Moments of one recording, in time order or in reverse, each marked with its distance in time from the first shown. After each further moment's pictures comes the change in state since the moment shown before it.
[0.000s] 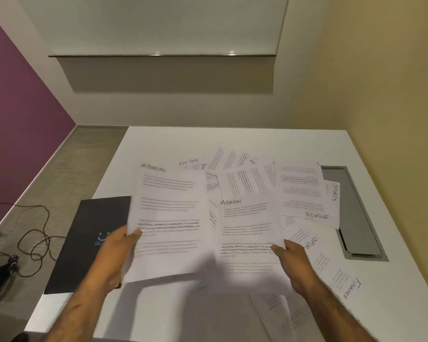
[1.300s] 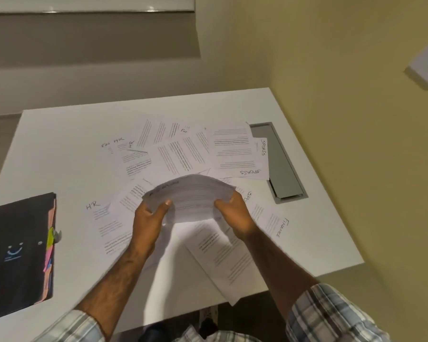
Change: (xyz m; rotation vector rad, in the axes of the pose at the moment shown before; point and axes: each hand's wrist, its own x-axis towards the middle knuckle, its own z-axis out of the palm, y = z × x) left_hand 0.008 -0.064 0.196 0.100 -0.166 0.265; right_hand -0.016 -0.027 -0.016 0.038 0.018 -0.244
